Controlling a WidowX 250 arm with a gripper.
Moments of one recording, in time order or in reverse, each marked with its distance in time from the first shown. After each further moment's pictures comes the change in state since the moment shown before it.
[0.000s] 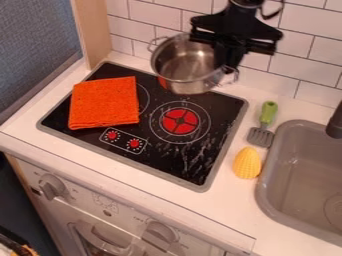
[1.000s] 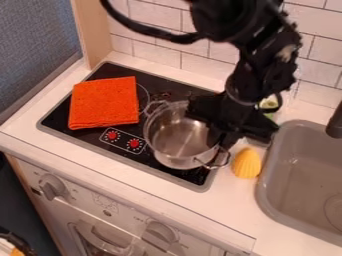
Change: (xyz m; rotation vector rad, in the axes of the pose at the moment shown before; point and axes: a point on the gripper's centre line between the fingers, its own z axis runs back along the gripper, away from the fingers) arm -0.089 -0.008 -0.045 0.037 0.092 -0.115
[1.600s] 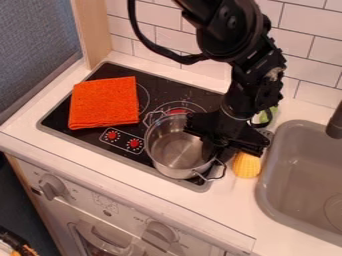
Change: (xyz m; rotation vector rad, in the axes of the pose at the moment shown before) arm 0.000 -0.005 -0.030 -0.013 0.057 -0.018
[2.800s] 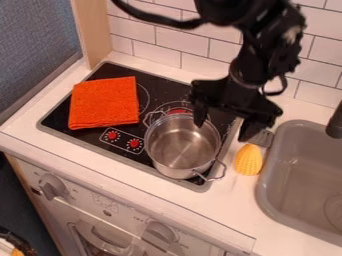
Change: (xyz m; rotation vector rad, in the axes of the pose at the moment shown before) arm 0.016 0.006 0.054 0.009 -0.113 0.005
